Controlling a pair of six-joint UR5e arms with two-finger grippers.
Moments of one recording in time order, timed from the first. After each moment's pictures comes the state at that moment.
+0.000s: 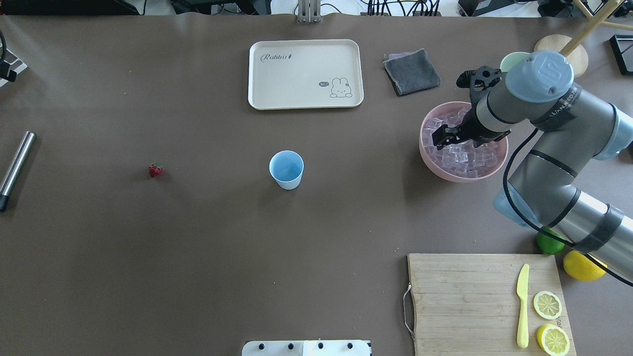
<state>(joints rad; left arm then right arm) -1.31 -1.76 -1.62 -1.92 -2.18 -0.39 0.82 -1.24 1.69 -1.33 2.01 0.89</state>
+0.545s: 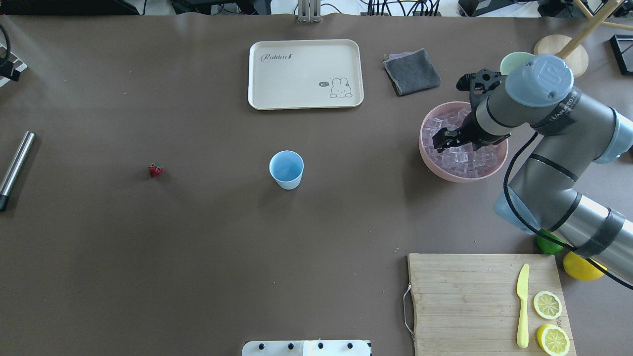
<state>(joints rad) -1.31 -1.77 -1.60 -1.92 -2.18 -0.38 0.81 -1.25 1.70 -1.33 2.00 0.90</state>
